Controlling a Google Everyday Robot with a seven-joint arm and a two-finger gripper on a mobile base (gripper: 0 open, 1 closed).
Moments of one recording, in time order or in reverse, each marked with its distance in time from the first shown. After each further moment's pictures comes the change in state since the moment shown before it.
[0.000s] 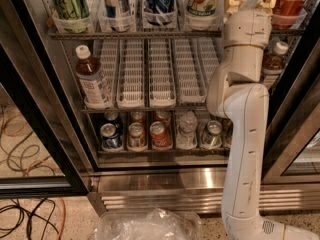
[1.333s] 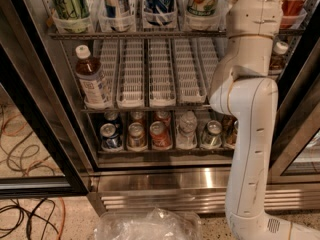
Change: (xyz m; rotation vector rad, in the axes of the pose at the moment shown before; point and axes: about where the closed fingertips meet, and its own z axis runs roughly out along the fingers) arm -0.050 0.003 0.010 -0.011 -0.062 0.008
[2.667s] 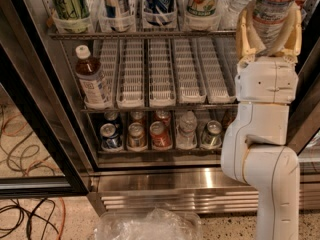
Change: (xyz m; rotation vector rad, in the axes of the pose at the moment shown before) arm -0.037 -0.021 -0.112 -0.034 0.080 -0.017
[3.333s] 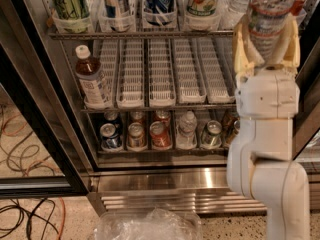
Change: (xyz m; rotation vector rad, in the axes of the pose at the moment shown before) arm -0.009 0.007 -0.020 -0.065 -0.004 0.020
